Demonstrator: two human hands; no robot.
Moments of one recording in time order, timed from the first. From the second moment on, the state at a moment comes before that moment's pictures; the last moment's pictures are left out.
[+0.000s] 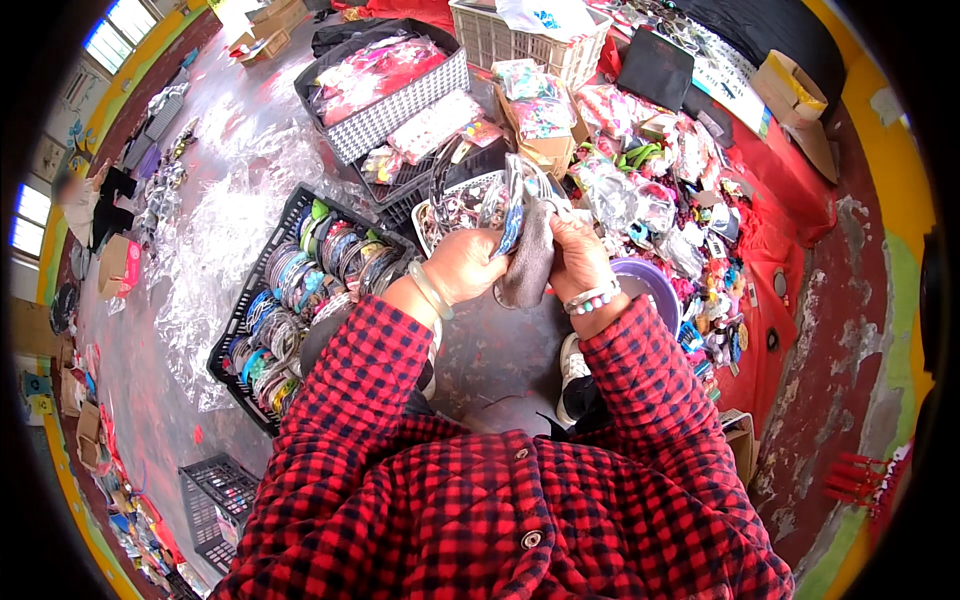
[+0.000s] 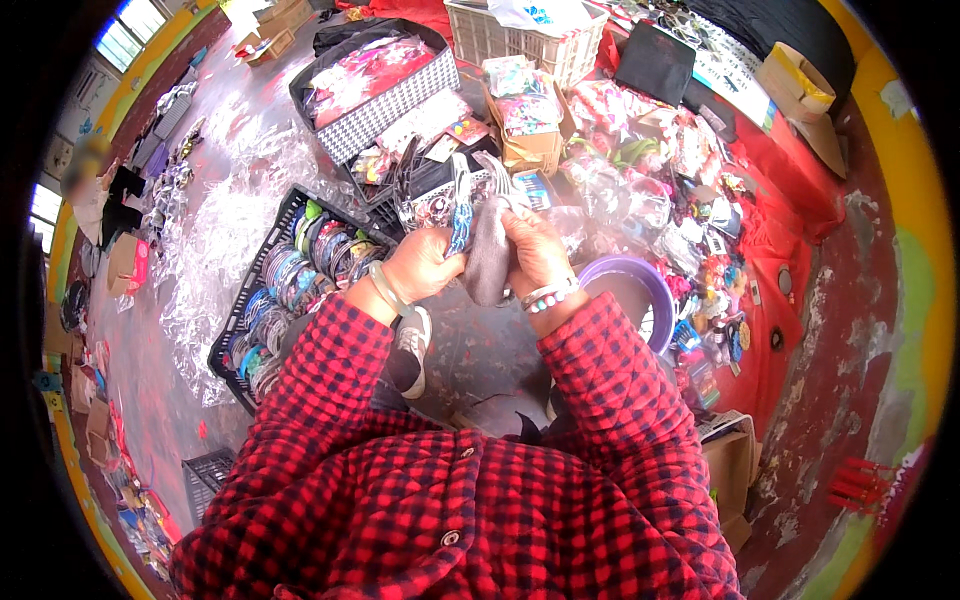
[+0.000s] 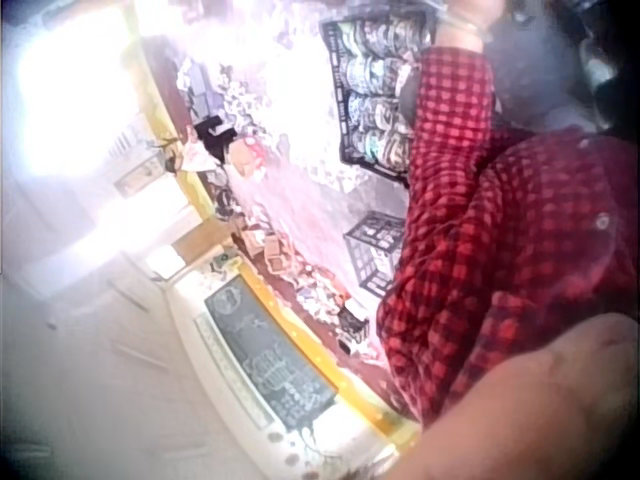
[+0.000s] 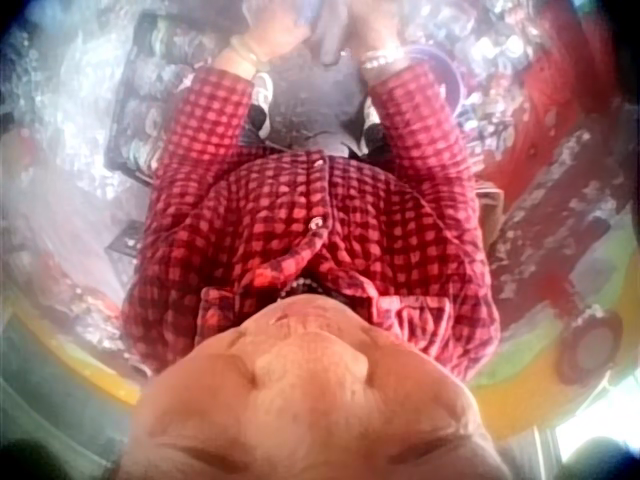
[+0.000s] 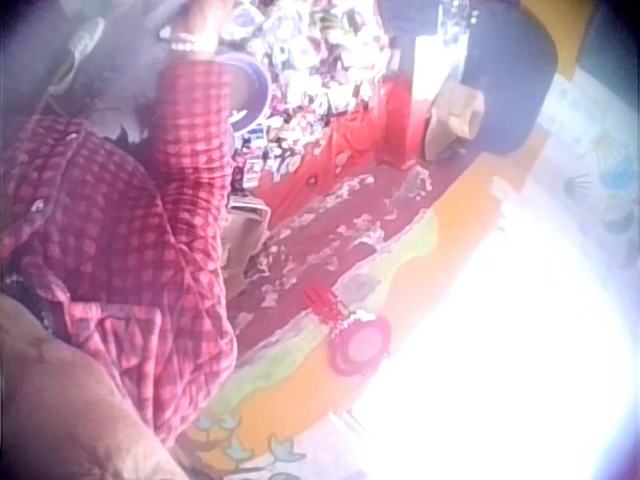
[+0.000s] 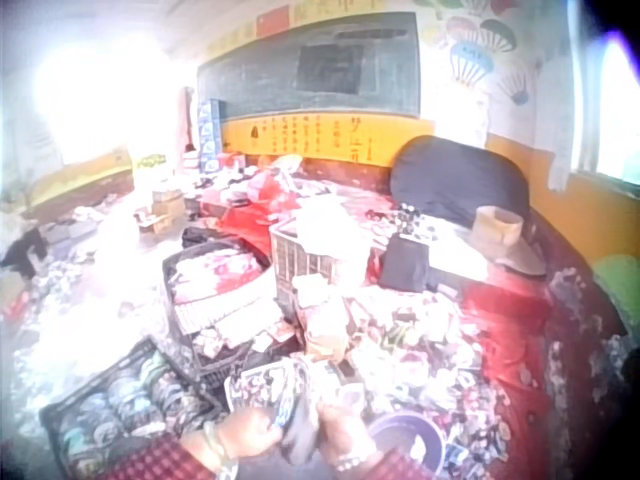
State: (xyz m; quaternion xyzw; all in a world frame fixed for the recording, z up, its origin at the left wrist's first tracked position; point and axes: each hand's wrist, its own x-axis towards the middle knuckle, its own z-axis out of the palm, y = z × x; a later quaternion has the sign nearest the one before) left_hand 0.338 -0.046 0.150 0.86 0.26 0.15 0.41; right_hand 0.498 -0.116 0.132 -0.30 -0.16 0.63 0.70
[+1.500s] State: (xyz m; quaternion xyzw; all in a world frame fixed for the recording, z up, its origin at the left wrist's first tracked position) left_hand 0.315 -0.071 0.162 0.97 0.10 0.09 0.22; right_hand 0.643 -0.100 0.111 -0.24 -0.04 0.52 0.82
